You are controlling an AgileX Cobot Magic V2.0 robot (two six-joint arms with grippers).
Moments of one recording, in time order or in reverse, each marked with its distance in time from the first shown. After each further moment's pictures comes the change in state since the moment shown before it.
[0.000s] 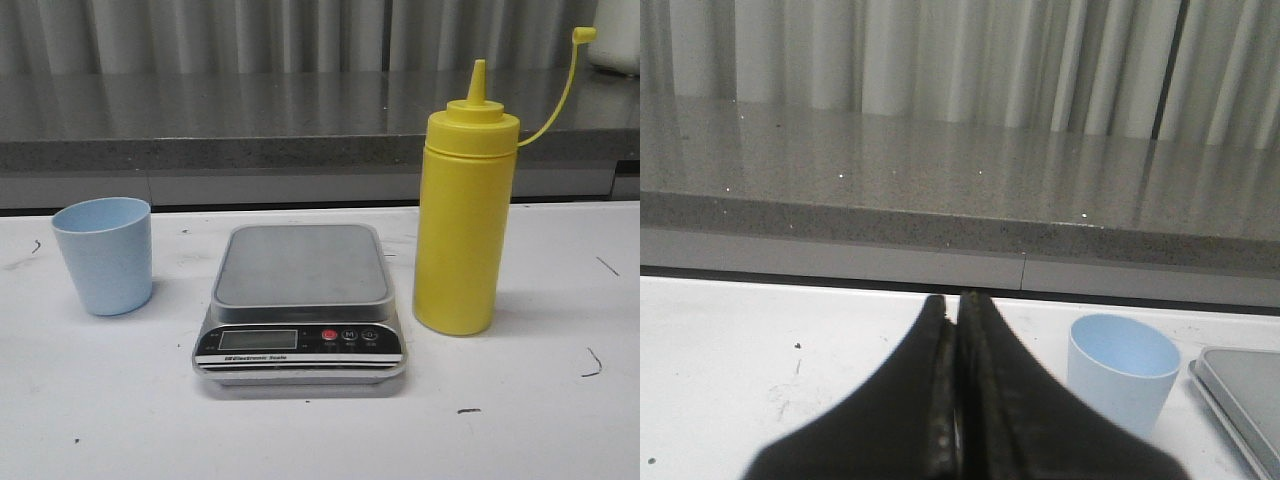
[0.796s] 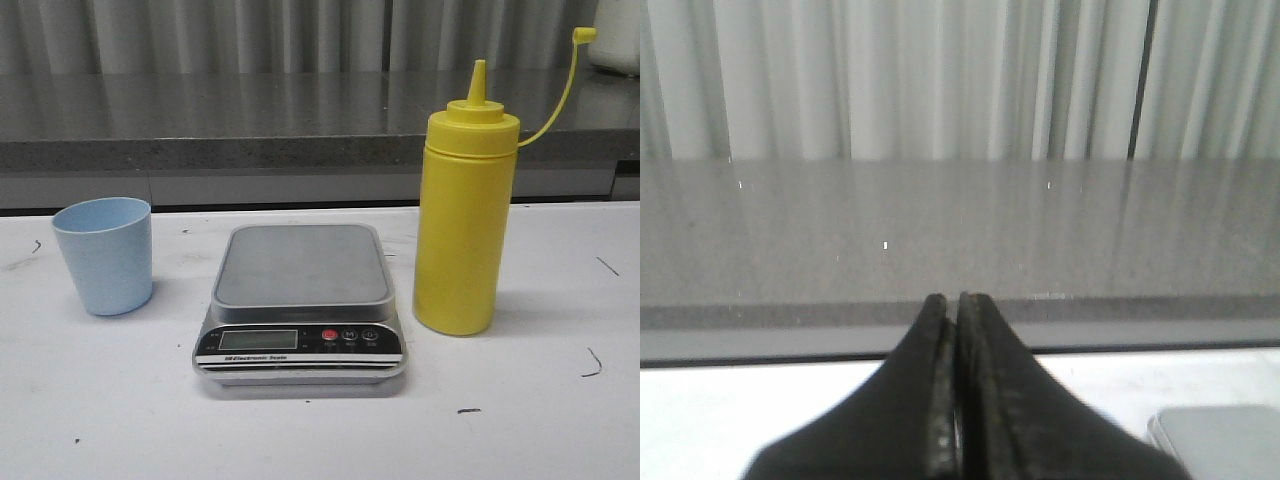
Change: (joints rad) left arm 0.000 0.264 -0.653 0.075 0.508 0.000; right arm 0.000 0.288 -0.636 -0.004 0.501 -0.006
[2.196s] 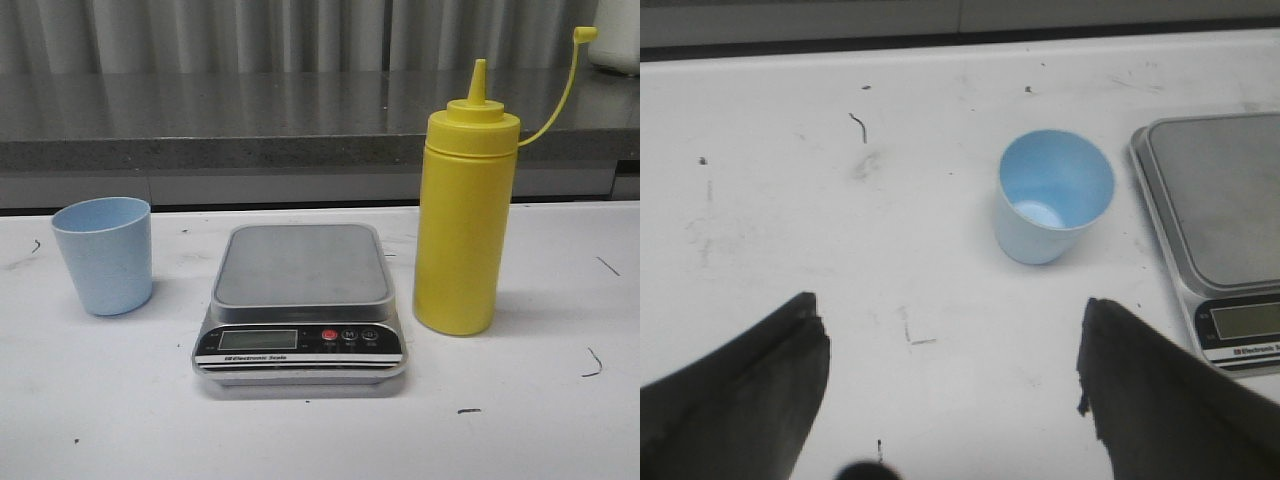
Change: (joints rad) left arm -0.103 0.602 -0.120 -0.047 0.165 0.009; right arm 0.000 0.449 -0.030 0.000 0.184 -0.001
